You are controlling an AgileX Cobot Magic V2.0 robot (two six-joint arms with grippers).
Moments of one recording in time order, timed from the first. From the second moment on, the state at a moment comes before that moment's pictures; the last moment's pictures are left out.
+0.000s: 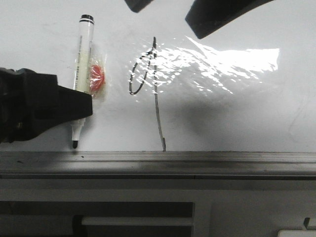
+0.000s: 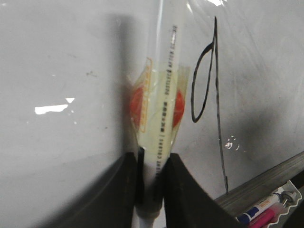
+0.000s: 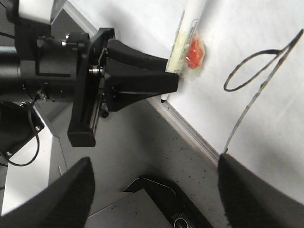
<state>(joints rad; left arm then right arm) -0.88 1.27 -0.27 -0.19 -0.64 -0.29 0.73 1.12 -1.00 0.36 0.70 -0.16</state>
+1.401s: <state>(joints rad) -0.89 0.81 -0.14 -0.06 -0.75 -0.29 0.73 0.64 -0.55 0.23 0.34 -0.16</state>
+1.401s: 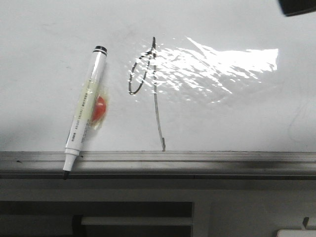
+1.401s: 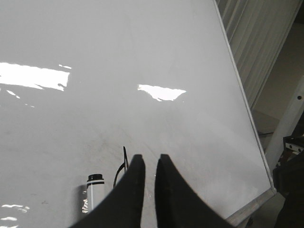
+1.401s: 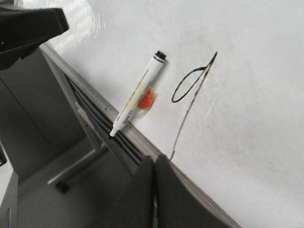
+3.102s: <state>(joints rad) -0.40 0.12 0.00 0.12 -0.07 -0.28 0.73 -0.01 -0.24 0.21 0.23 -0.16</state>
